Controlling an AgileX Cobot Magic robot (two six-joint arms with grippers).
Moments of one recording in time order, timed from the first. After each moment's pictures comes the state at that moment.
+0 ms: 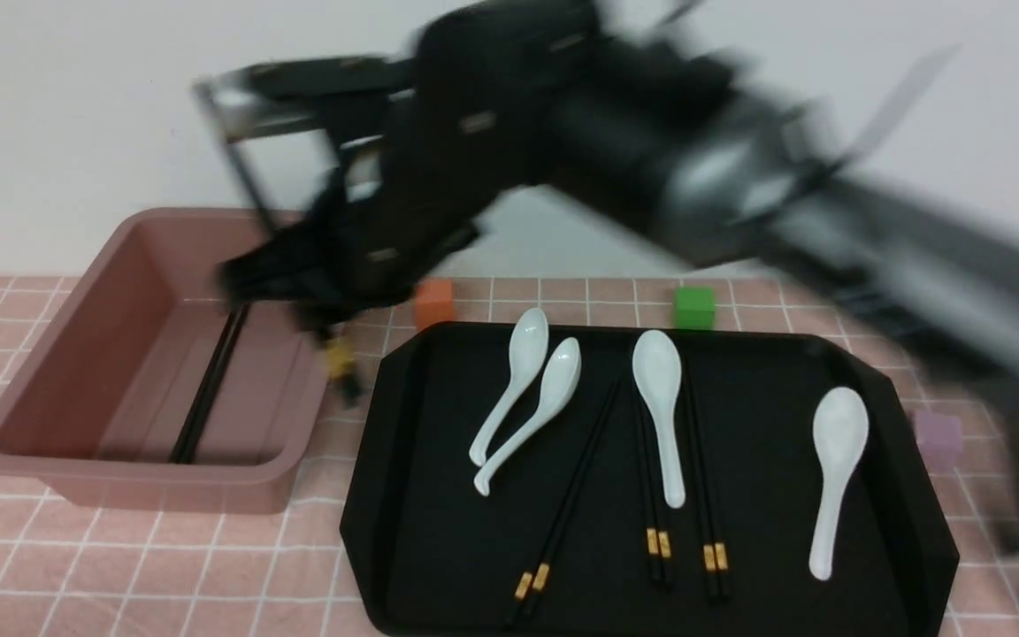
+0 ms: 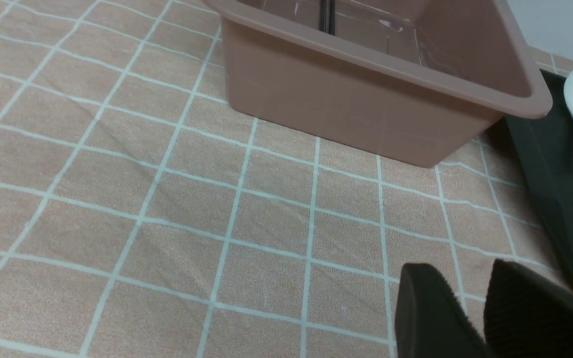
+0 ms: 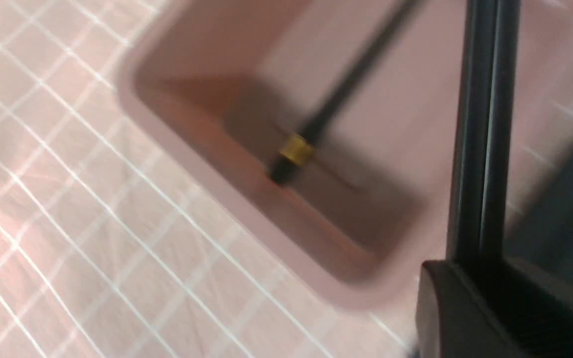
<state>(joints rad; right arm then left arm) 0.84 2.20 -2.26 0.12 0.96 0.24 -0.03 -0.01 0.03 -0.06 0.39 -0.31</state>
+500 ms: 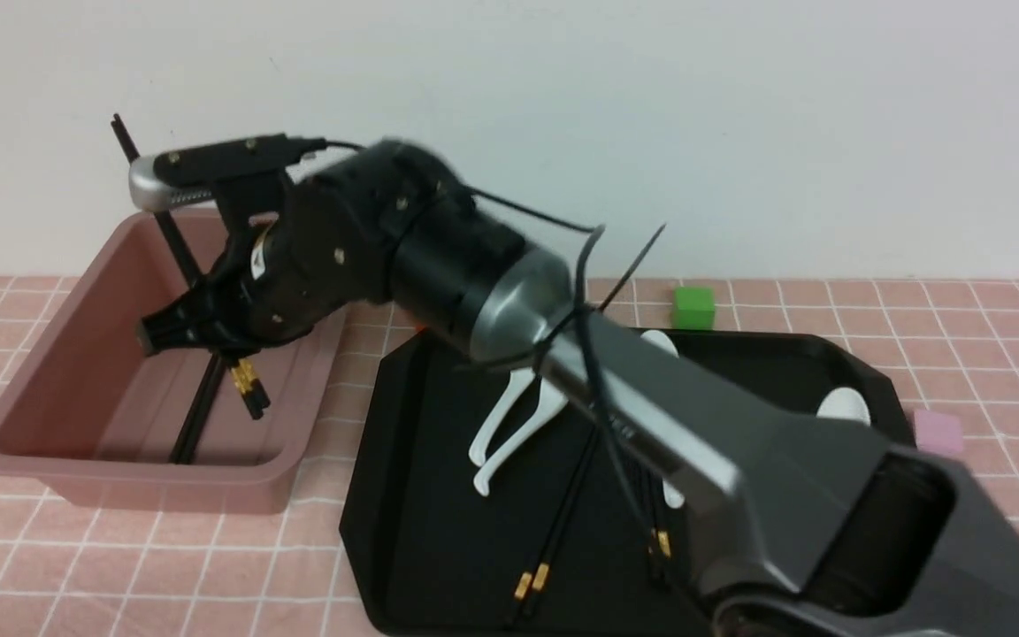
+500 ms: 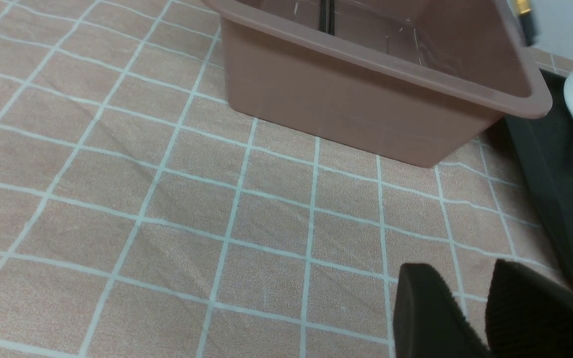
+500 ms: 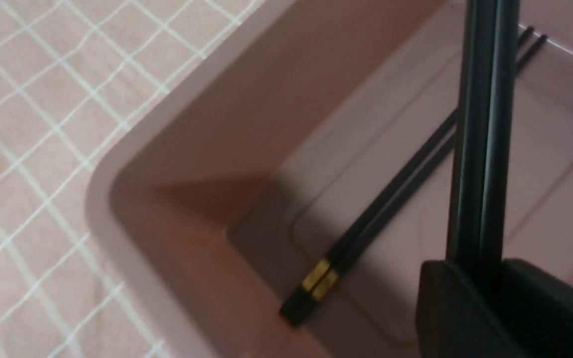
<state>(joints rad) 0.85 2.55 -2.63 0.11 0.85 0.22 -0.03 -0.01 0.03 -0.06 0.39 -0.31</state>
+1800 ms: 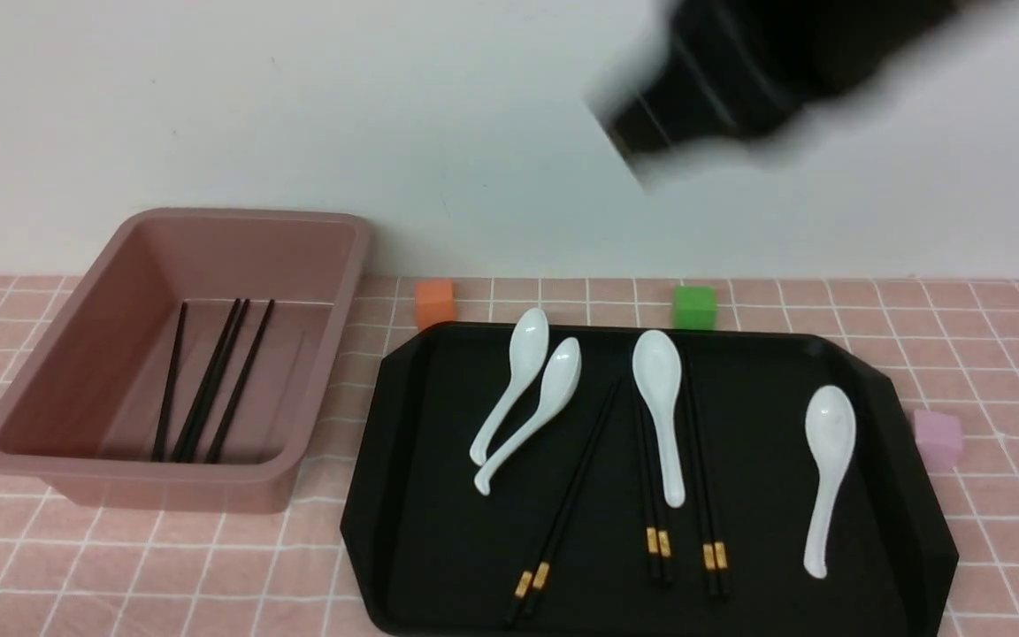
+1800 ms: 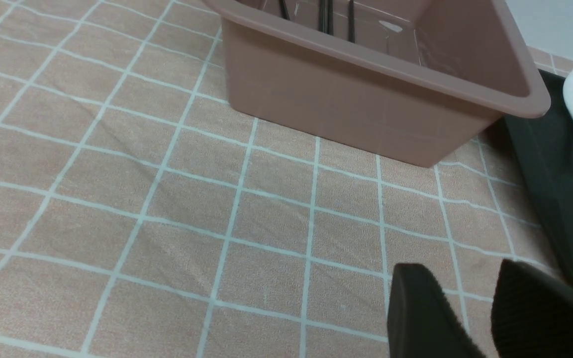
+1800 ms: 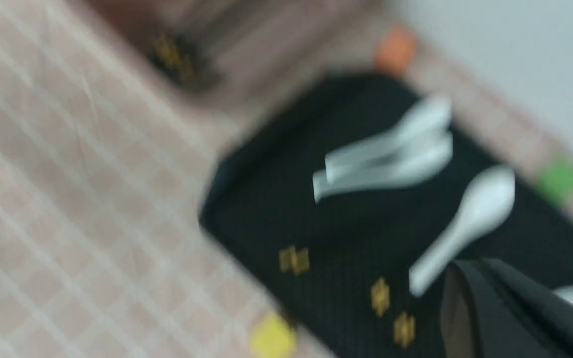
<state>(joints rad) 0.85 1.40 -1.74 -0.14 1.27 0.15 -0.03 -0.01 0.03 -0.06 0.39 -0.31</state>
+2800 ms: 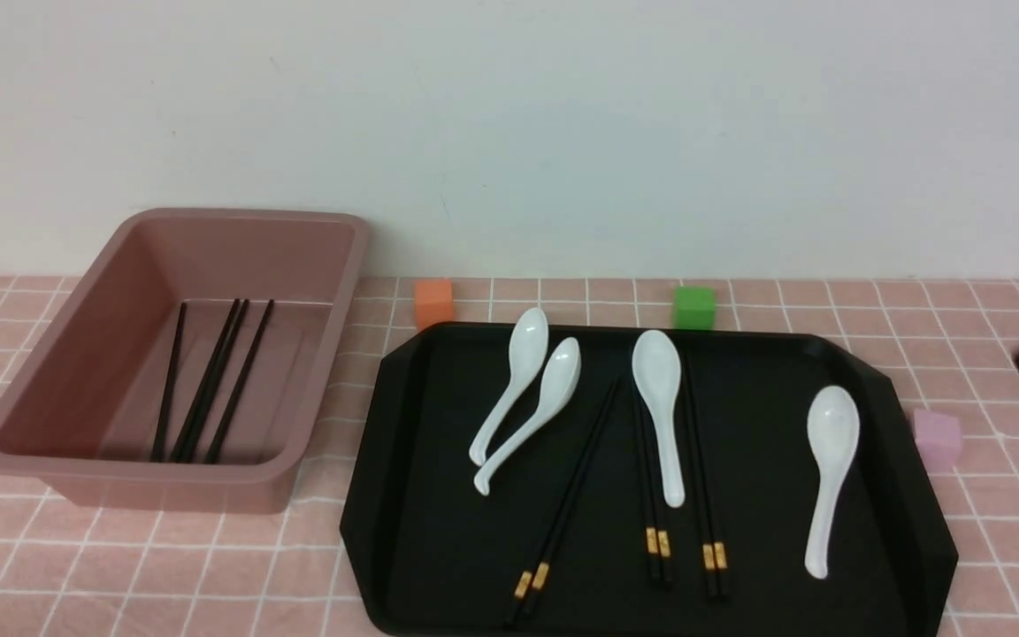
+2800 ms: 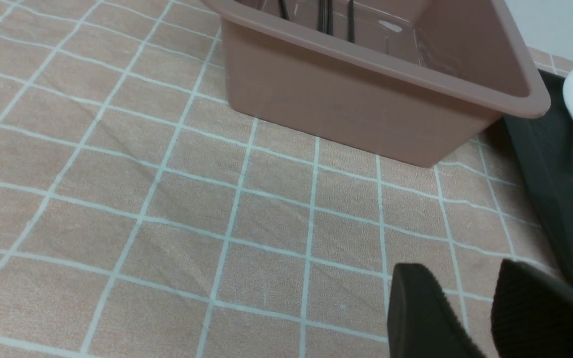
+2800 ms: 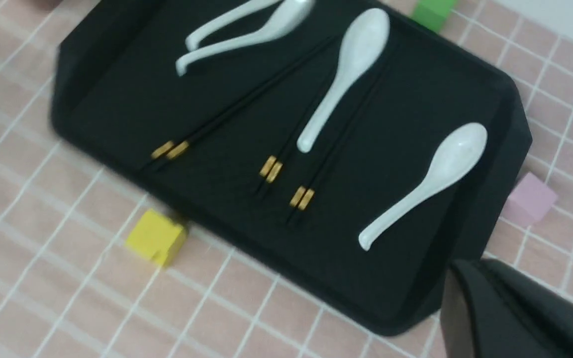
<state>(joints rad) 0.55 0.88 -1.01 -0.13 0.95 0.17 -0.03 -0.01 0.03 -0.06 0.39 -0.31</state>
